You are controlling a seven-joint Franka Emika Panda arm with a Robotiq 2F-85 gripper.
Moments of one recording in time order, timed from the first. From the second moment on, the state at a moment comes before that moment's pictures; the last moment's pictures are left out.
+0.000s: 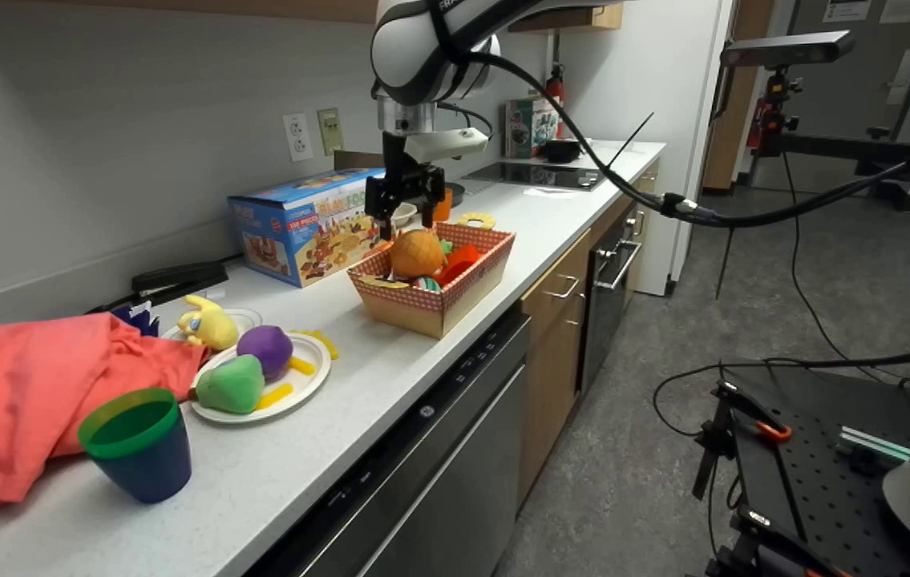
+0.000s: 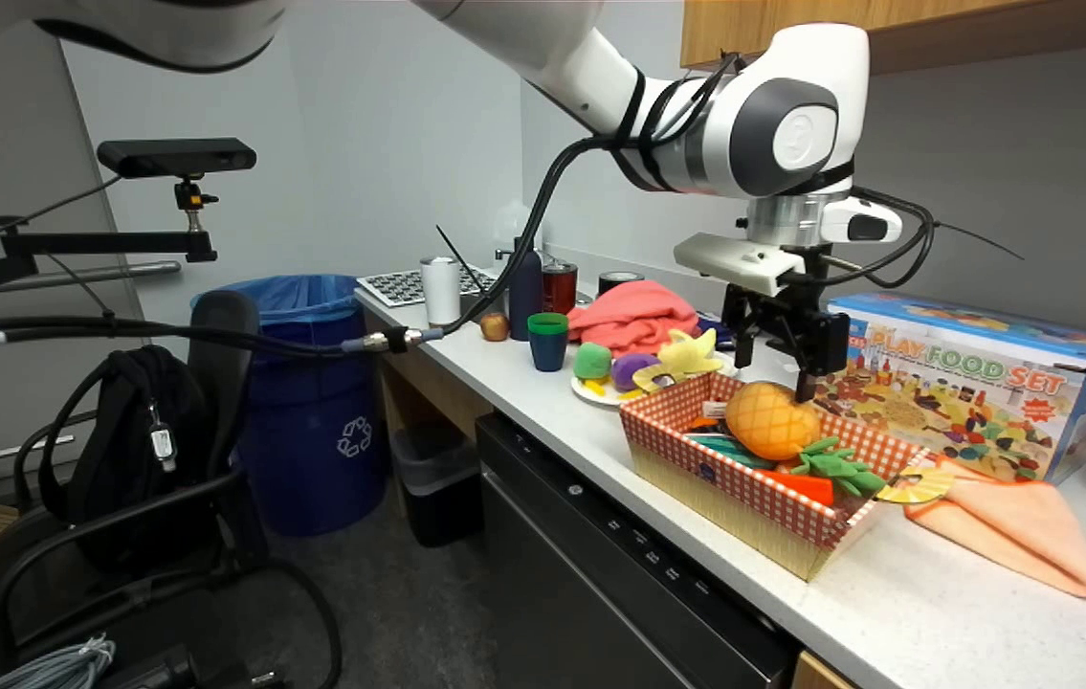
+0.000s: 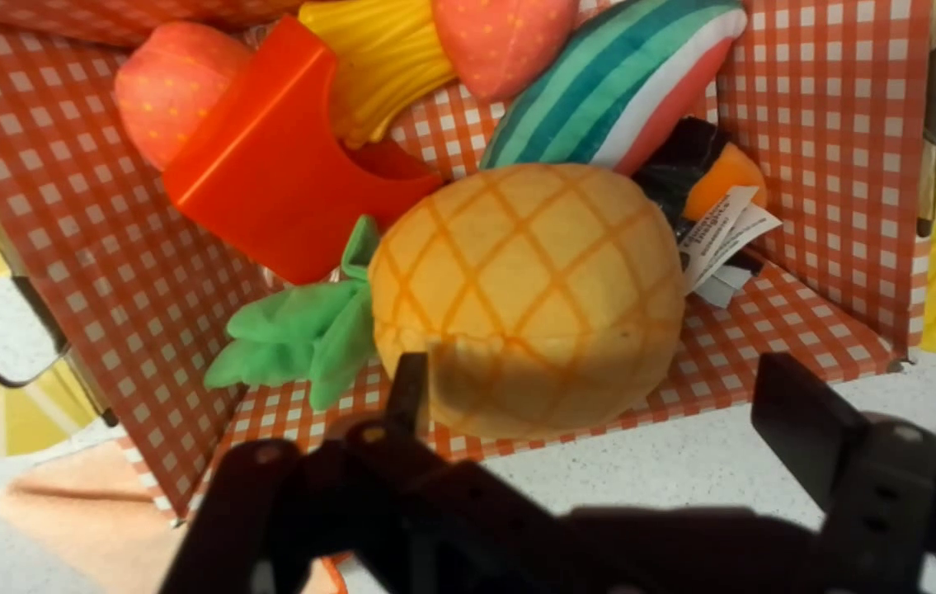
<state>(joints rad) -0.13 0.58 -0.08 -1.42 0.07 2.11 0.14</state>
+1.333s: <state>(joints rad) -0.13 0.62 -0.07 -1.36 0.07 1.96 0.03</state>
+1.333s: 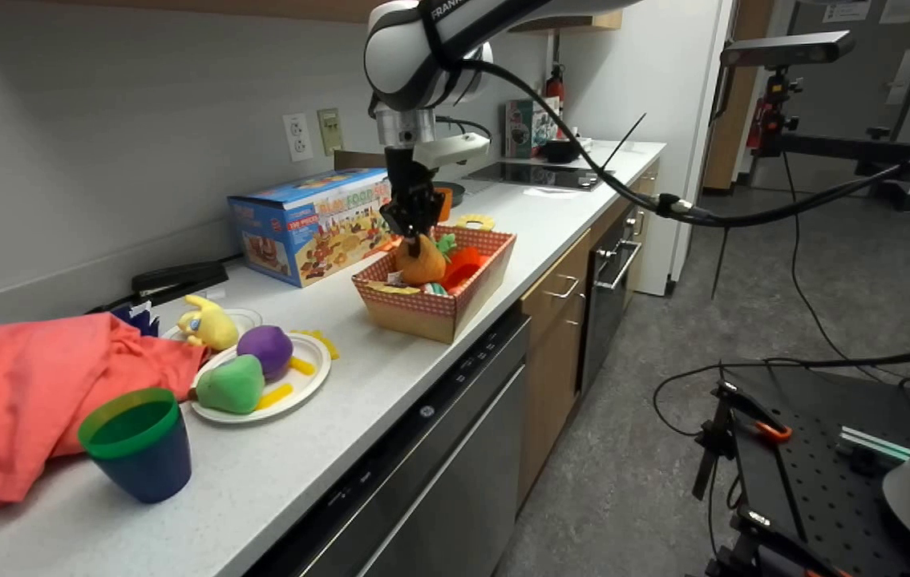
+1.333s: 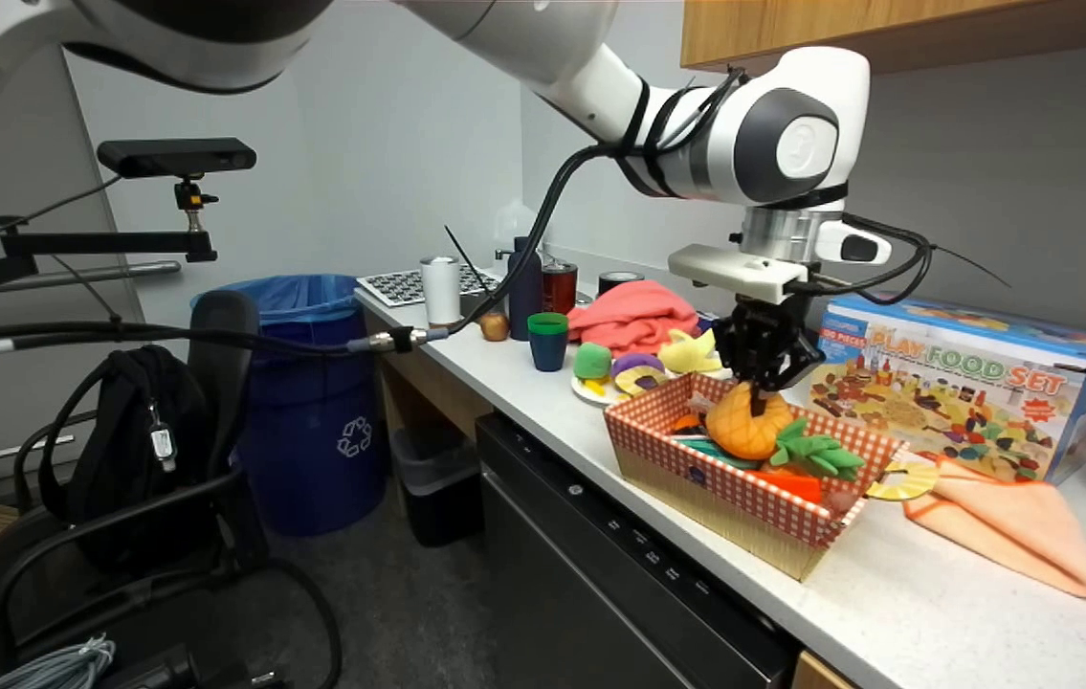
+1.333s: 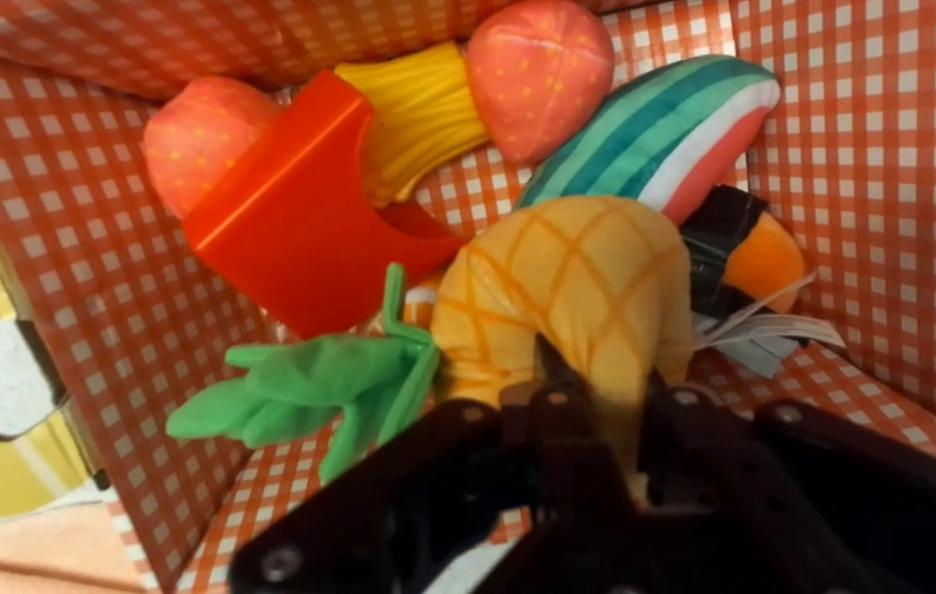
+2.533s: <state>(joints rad) -0.16 0.52 -0.10 -1.31 0.06 1.87 -0.07</state>
